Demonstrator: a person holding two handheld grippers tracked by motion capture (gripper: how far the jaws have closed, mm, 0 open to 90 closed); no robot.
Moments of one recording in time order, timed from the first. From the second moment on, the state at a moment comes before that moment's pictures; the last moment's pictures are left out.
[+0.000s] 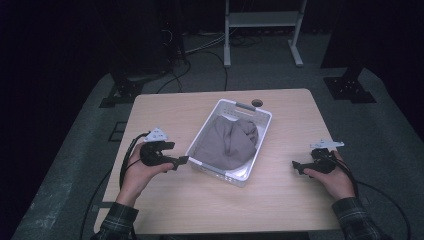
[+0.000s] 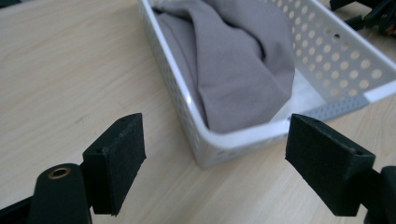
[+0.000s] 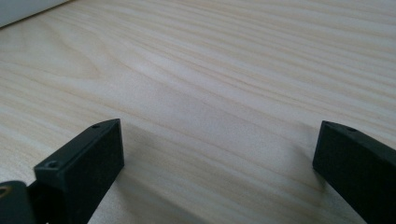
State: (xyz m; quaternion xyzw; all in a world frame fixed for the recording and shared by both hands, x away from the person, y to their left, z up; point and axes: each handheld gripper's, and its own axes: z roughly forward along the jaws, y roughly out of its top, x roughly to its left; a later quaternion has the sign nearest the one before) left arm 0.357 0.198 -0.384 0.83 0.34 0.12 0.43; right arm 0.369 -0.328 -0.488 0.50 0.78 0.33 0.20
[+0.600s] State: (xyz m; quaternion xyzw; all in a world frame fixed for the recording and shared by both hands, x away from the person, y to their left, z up) left arm 0.390 0.147 -0.372 0.84 0.32 0.13 0.43; right arm 0.369 -0.328 -0.488 0.50 0.77 0.33 0.20
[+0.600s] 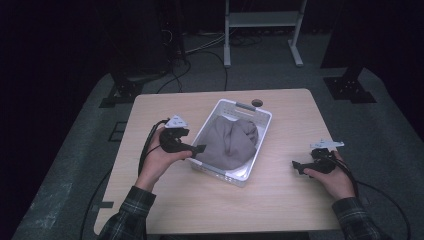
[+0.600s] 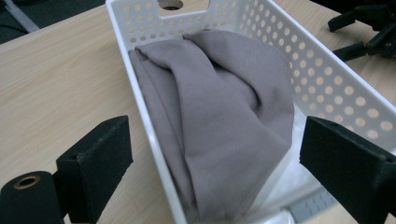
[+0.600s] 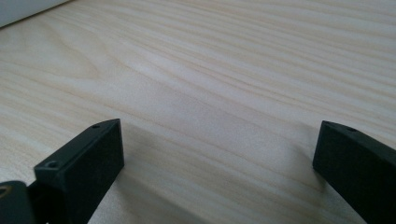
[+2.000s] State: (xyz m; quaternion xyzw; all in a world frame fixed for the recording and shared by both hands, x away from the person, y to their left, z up) left arm 0.477 0.037 -0.416 0.88 0.36 0.12 0.30; right arm 0.368 -0.328 -0.488 0.50 0.77 0.33 0.20
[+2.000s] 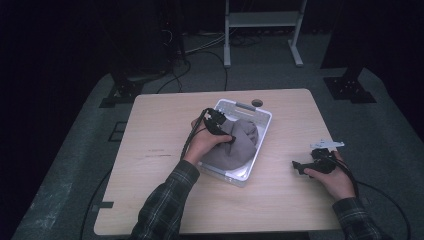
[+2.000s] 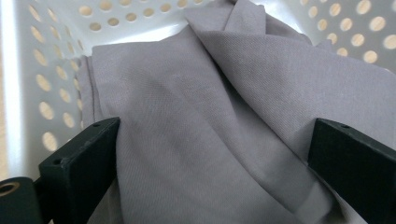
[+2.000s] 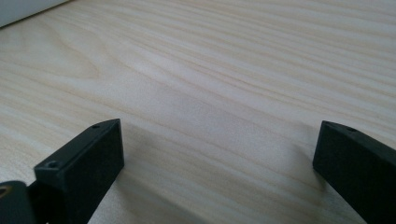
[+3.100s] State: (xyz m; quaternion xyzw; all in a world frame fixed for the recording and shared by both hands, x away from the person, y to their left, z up) left arm 0.483 -0.019 -0.452 0.91 0.33 0.04 0.26; right arm 0.369 -0.327 -0.488 0.50 0.77 0.33 0.20
